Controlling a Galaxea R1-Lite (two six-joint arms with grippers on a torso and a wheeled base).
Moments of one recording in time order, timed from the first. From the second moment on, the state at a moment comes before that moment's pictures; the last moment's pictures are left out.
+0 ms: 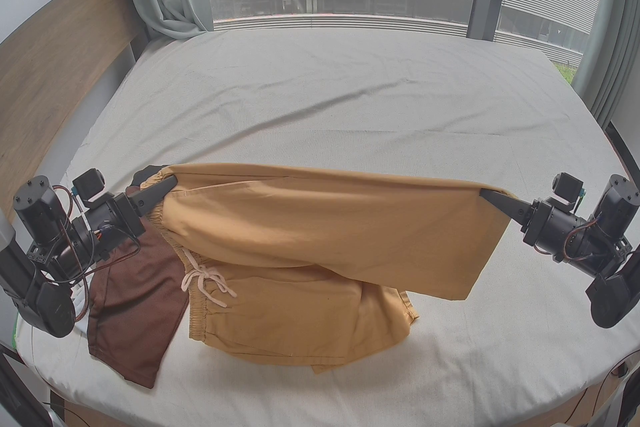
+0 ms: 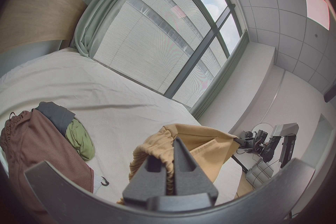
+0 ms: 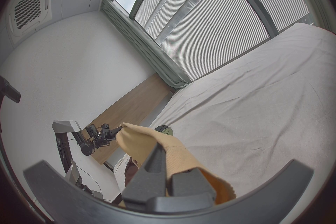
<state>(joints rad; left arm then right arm) 0.00 1.85 -0.41 -1.55 -0.65 -0.51 0.13 1.82 -0.36 -1.54 0.66 0.52</state>
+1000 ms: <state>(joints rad) 0.00 1.91 -0.45 -1.55 -0.59 -0.50 0.12 1.94 -0.55 -1.54 0.63 0.59</state>
